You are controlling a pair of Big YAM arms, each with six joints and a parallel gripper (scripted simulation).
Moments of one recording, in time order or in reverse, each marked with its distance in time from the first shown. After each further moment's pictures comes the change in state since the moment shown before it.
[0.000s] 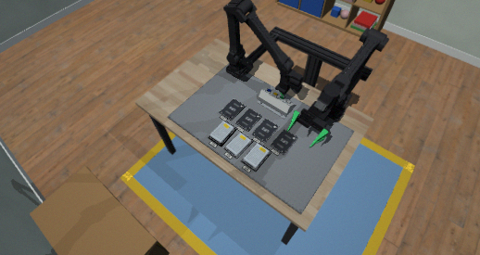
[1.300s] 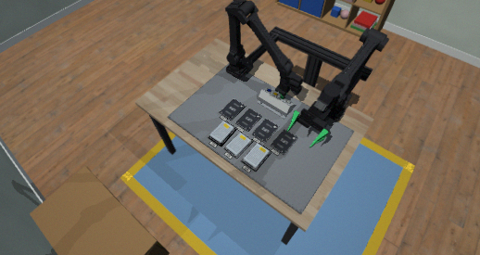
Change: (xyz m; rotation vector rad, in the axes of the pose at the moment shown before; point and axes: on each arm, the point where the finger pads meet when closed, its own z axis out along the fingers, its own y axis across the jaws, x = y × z) left arm 0.000 0.000 0.000 0.000 0.000 0.000; right arm 0.000 0.000 0.013 0.000 -0.002 0.003
